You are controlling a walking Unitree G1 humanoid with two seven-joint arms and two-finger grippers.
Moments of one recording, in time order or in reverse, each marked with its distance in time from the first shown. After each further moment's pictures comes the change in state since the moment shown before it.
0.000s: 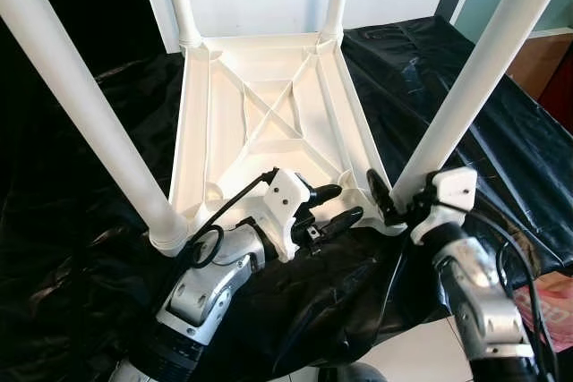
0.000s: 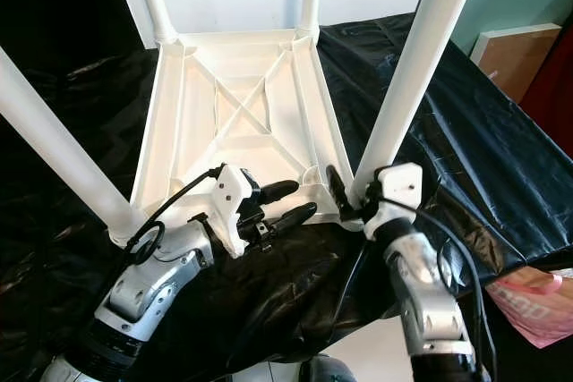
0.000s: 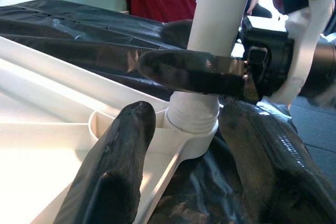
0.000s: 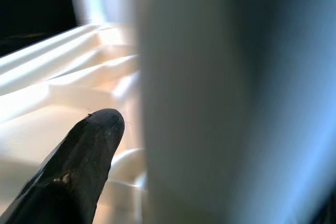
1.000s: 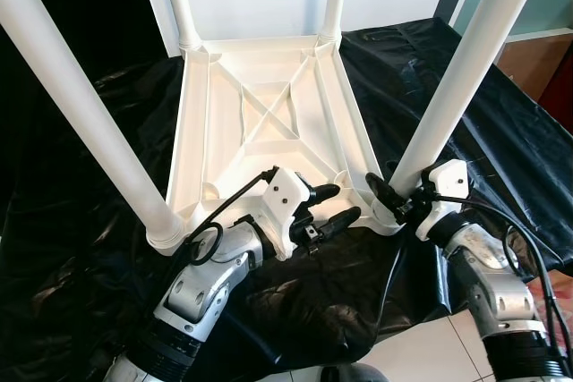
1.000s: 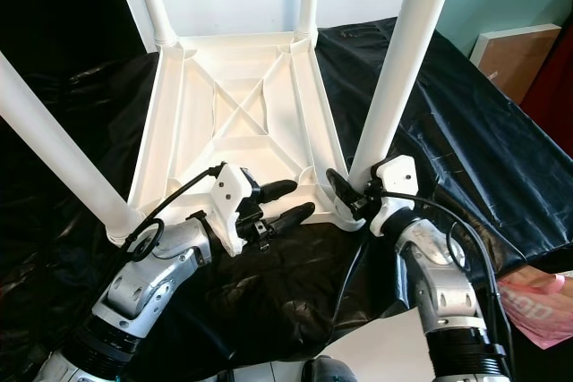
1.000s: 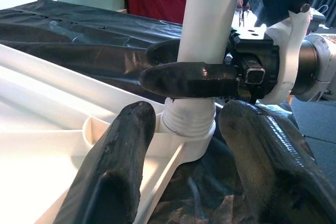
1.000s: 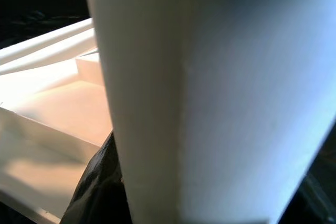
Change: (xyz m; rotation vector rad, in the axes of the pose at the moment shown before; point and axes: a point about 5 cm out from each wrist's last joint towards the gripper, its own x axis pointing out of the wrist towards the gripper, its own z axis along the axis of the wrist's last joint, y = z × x) left arm 0.001 0.002 0.001 0.018 0.014 -0.010; right arm 0.006 -0.007 -0.014 0.001 0.062 0.136
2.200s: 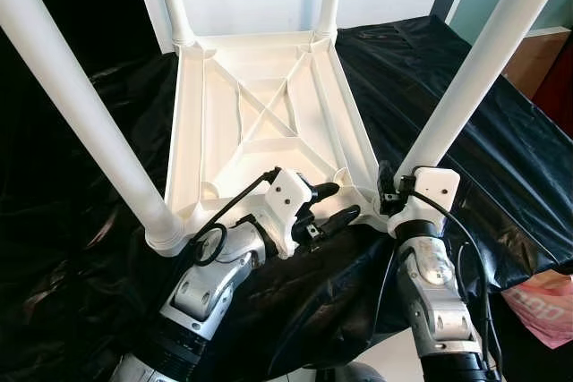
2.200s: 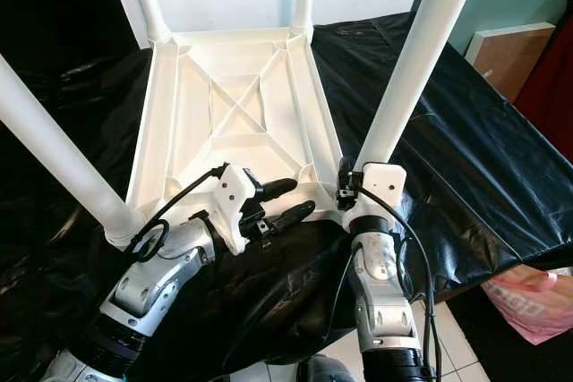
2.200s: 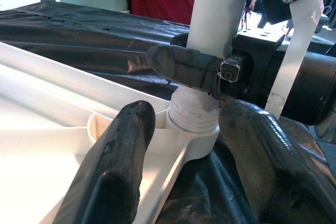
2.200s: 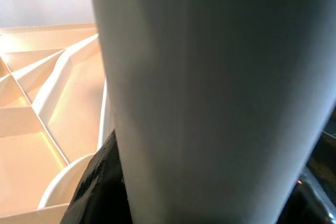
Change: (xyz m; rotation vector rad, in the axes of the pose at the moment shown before) left arm 0.004 0.003 -0.005 0.029 -0.009 0.024; right arm 0.008 0.035 -0.004 0.103 -0.006 -0.615
